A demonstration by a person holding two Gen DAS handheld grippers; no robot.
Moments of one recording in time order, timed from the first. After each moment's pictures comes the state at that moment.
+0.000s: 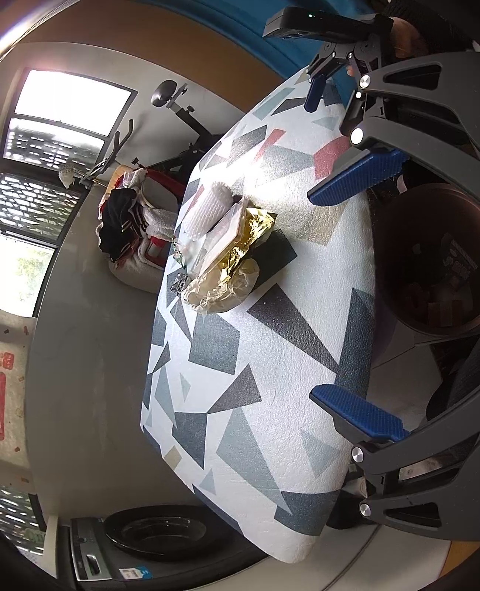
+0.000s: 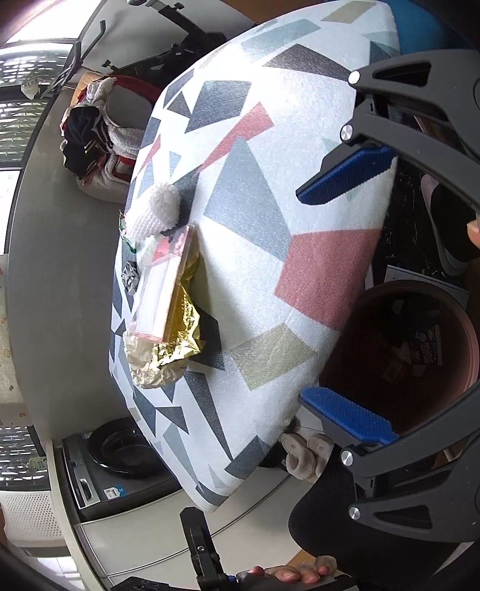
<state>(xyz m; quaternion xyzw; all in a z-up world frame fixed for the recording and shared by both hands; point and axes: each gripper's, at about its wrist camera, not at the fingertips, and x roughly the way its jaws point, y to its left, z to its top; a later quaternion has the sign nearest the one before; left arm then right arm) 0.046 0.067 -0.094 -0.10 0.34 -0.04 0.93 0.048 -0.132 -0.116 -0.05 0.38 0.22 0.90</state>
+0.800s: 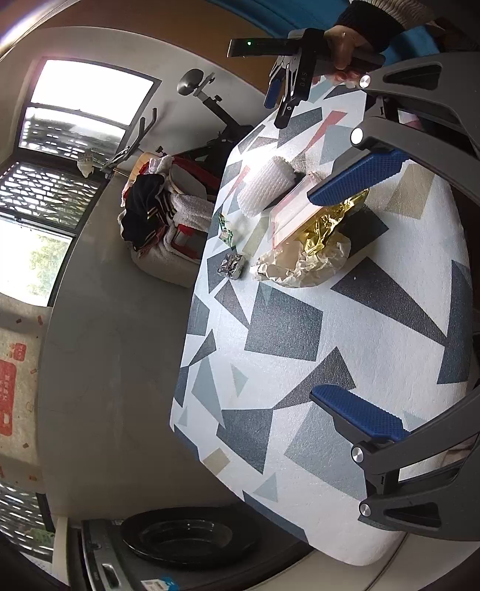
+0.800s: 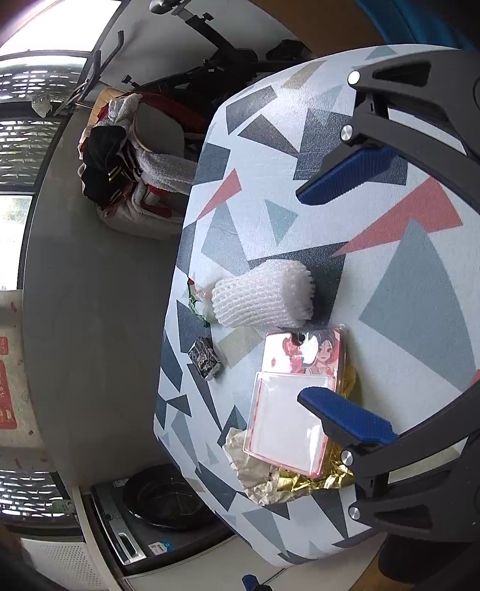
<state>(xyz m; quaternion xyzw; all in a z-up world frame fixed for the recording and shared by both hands) 0.136 0.110 -0.063 -0.11 0.32 -0.03 0.94 0.241 -0.166 -0.076 -0.05 0.36 0.16 0.92</state>
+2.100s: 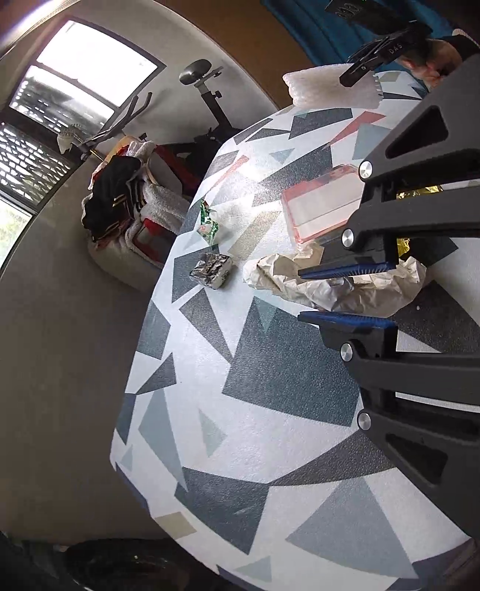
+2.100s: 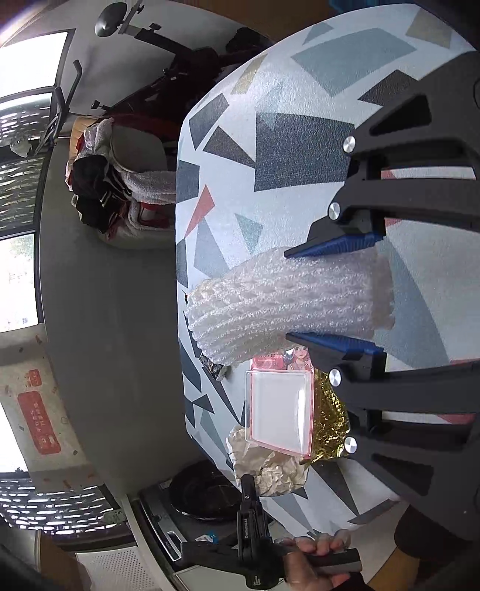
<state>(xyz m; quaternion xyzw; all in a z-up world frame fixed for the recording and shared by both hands) 0.266 0.096 -0.098 -0.16 0.40 -0.05 0.90 0.181 -0.212 -0.090 0.05 0.33 0.16 0.93</state>
